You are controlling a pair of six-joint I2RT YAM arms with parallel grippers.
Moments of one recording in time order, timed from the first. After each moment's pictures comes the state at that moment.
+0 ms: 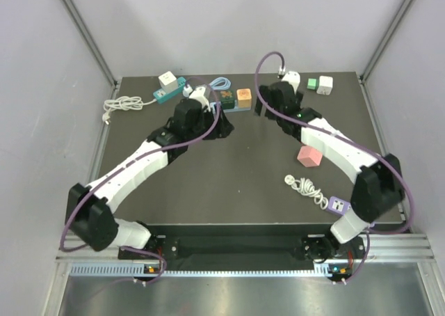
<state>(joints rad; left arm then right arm) -0.59 1.34 1.11 -0.24 0.06 -0.58 0.56 1.56 1.30 -0.34 0.45 0.48</state>
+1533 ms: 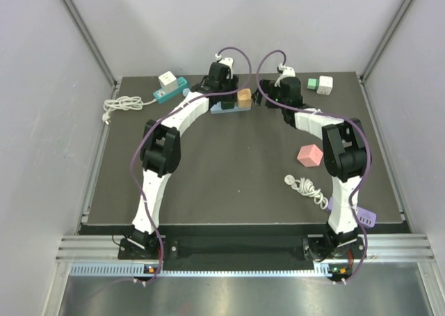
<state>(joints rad) -0.45 2.34 2.08 -0.35 -0.07 -0.21 0.30 2.06 1.42 0.29 -0.11 0.36</state>
